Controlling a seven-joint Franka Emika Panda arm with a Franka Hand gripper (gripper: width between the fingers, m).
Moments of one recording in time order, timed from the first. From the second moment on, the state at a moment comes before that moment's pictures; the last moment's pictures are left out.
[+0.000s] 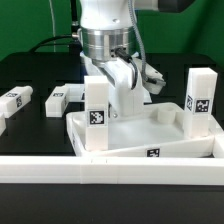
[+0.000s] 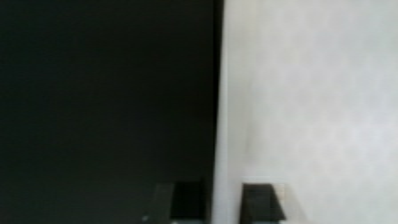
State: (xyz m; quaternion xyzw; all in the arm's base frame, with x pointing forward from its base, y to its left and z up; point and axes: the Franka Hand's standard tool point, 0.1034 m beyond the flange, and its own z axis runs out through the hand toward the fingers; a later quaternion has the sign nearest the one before) arm 0.493 -0.026 0.017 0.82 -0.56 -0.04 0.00
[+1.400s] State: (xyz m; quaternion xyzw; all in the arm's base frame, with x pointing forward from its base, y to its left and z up) arm 0.497 -0.048 0.017 0.98 -0.18 -0.03 0.00
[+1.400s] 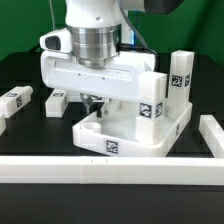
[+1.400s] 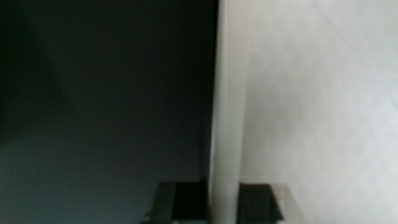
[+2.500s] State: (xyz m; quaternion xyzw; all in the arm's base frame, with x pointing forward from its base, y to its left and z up) arm 0.528 -0.045 0.022 0.98 0.21 -0.03 0.02
